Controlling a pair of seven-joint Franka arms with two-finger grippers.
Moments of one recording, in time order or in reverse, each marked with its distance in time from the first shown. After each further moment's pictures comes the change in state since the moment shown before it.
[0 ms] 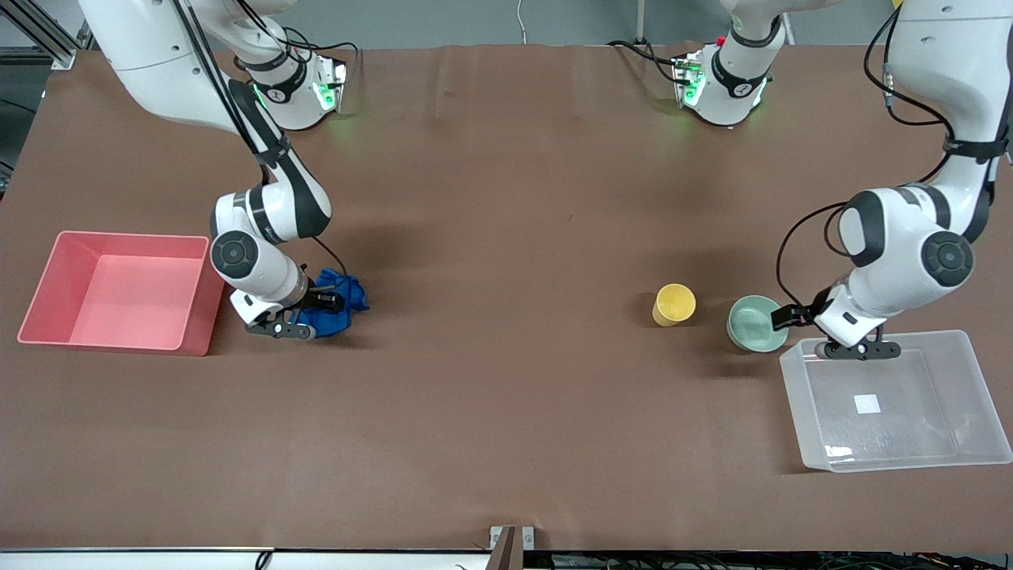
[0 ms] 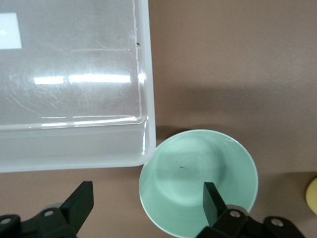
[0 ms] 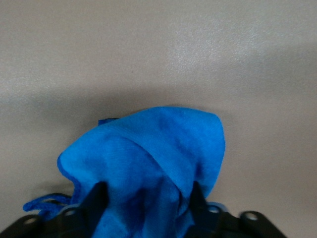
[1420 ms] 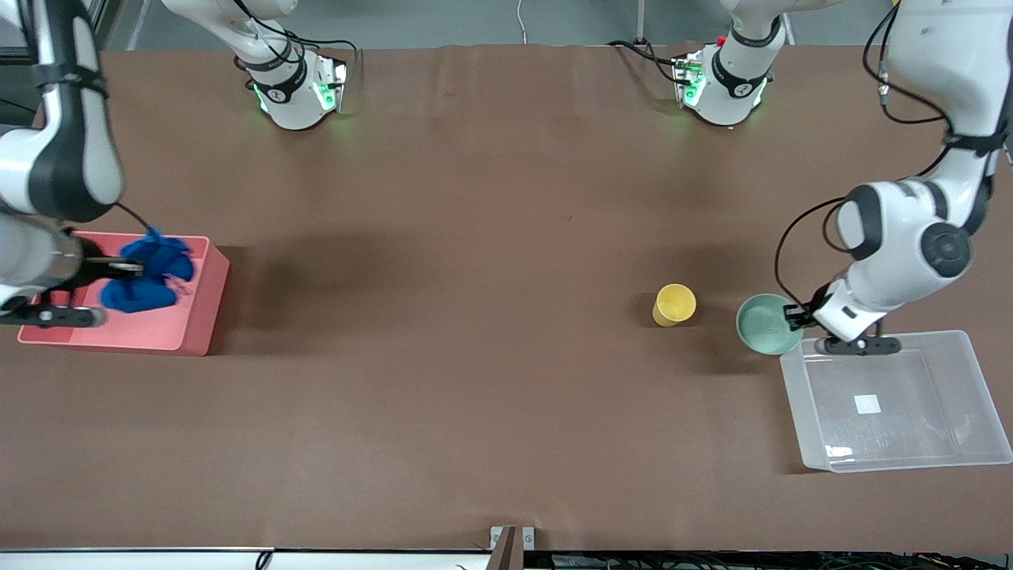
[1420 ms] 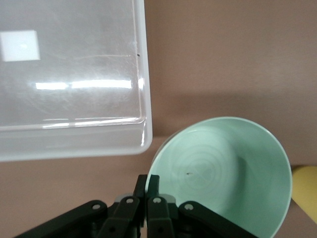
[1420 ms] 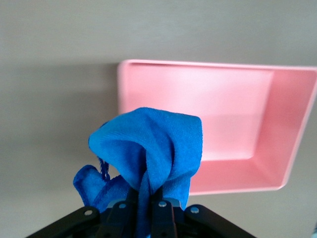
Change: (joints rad) left arm 0.000 -0.098 -0.006 0.028 0.000 -0.113 0.001; right arm -0.208 -0.219 -0.221 0.356 -0.109 -0.675 -0.560
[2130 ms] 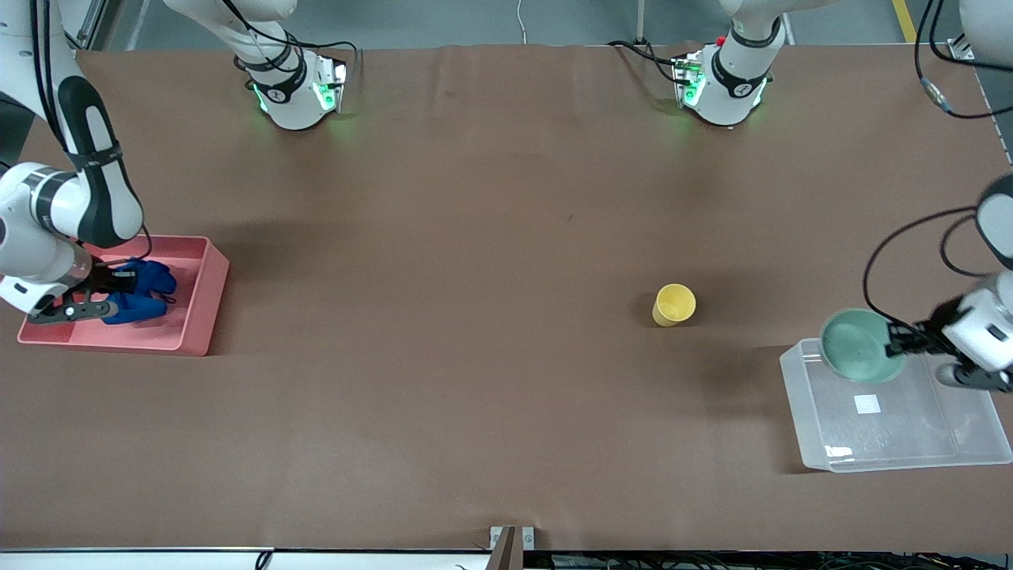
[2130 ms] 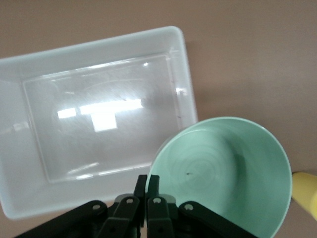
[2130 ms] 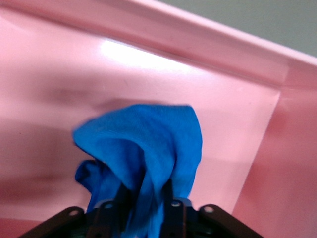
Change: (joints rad) left arm 0.112 0.189 0.007 0.553 -0.013 -0.324 0.274; right arm -0.055 0.160 -0.147 -0.308 -0.002 0.591 -0.291
